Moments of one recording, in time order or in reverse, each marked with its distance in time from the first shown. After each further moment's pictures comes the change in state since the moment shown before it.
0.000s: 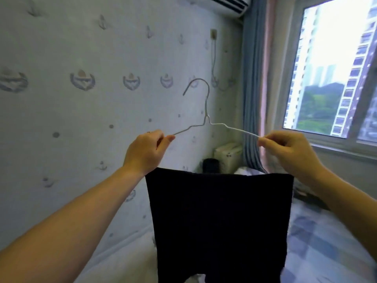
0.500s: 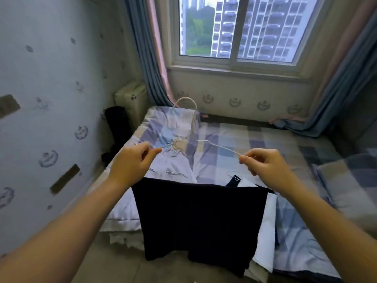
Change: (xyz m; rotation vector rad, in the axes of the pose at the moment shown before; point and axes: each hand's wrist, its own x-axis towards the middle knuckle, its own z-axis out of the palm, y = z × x) left_hand -0.054 0.013 0.282 -0.491 -0.463 0.238; right_hand -0.170 0.130 -0.014 -0.179 0.146 0.743
